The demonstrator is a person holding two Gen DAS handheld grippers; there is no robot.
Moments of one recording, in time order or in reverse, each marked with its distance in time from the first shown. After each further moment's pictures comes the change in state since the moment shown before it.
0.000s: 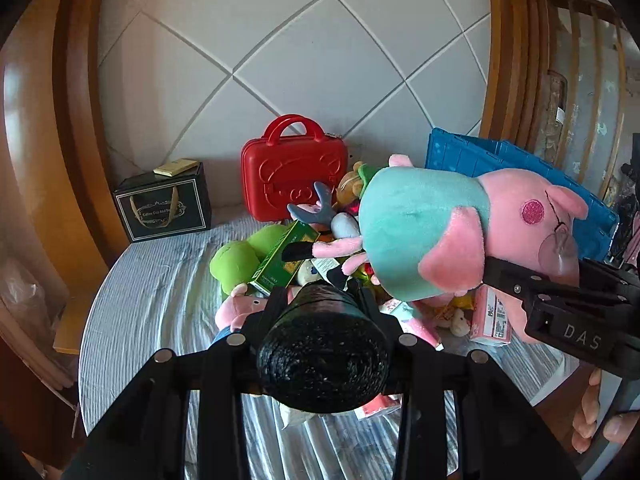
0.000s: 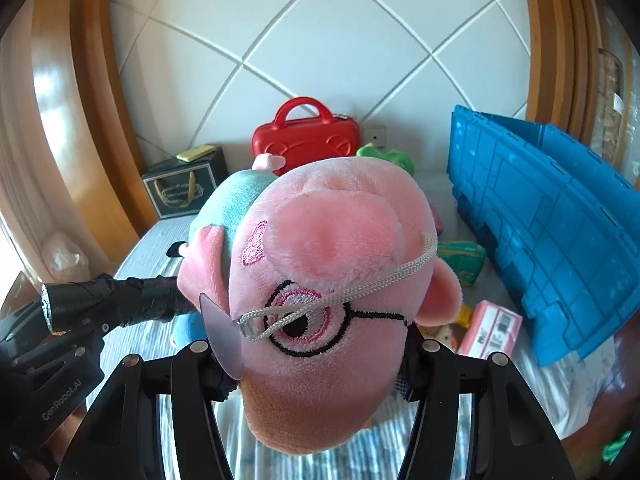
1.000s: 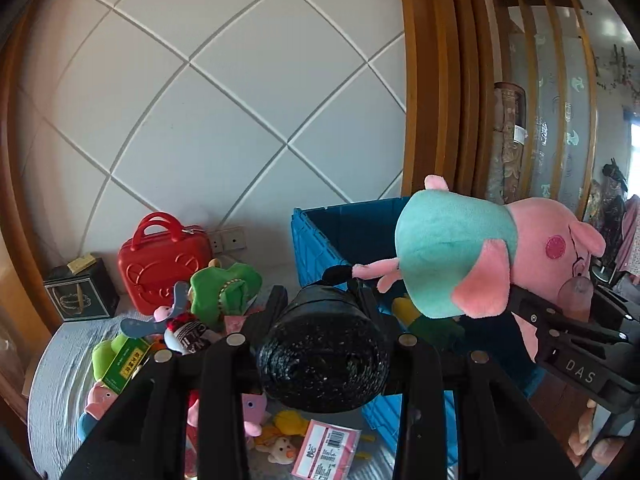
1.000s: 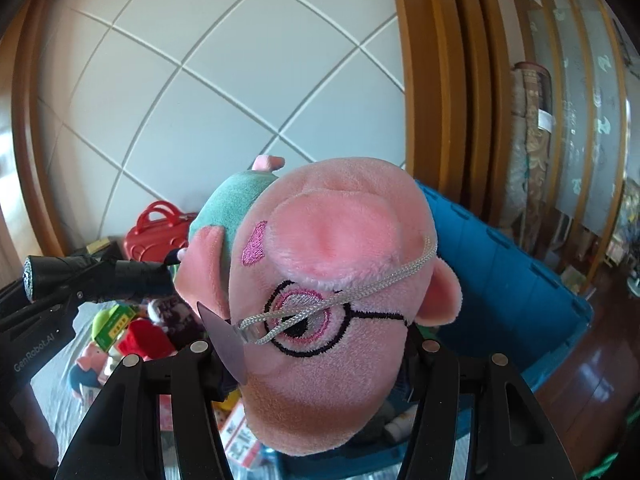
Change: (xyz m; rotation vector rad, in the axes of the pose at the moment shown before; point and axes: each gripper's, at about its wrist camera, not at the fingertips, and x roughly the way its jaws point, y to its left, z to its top) left arm 0.049 -0.364 0.140 0.080 -0.158 -0.055; right arm -0.085 -0.382 0.090 0.060 -0.208 -0.151
